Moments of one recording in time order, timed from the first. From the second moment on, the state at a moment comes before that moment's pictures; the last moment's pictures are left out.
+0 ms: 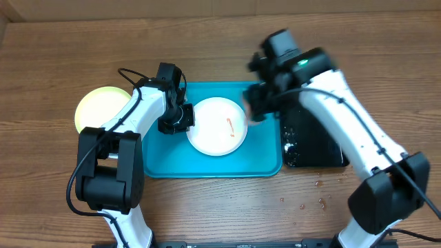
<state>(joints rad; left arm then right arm) -0.17 1.96 1.30 -0.84 0.19 -0.28 0.50 1.85 1.71 -1.15 -0.27 0.19</state>
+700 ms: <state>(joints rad) -0.17 1.96 1.30 -0.84 0.19 -0.28 0.65 2.11 1.71 -1.02 0.03 0.35</state>
